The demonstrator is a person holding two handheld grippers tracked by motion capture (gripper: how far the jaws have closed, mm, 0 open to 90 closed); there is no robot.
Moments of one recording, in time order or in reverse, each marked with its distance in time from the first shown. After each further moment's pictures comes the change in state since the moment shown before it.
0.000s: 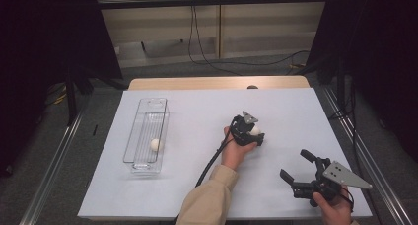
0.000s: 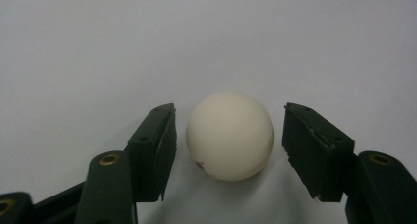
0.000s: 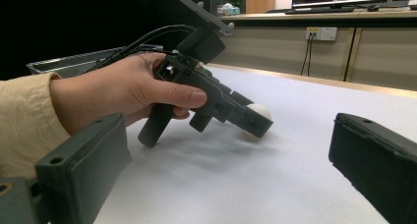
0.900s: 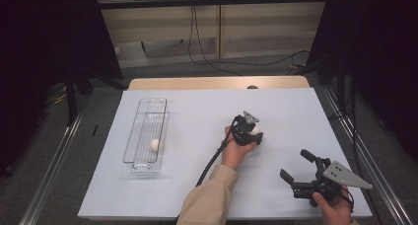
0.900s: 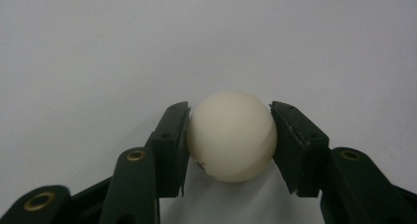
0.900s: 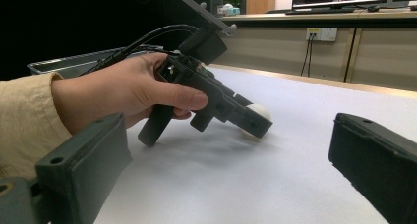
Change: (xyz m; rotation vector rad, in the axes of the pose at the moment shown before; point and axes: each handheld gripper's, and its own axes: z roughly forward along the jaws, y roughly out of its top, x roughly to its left) left arm 0.000 0.001 0.000 0.020 -0.002 0.017; right arm 0.000 0.000 0.000 -0.001 0.000 -0.001
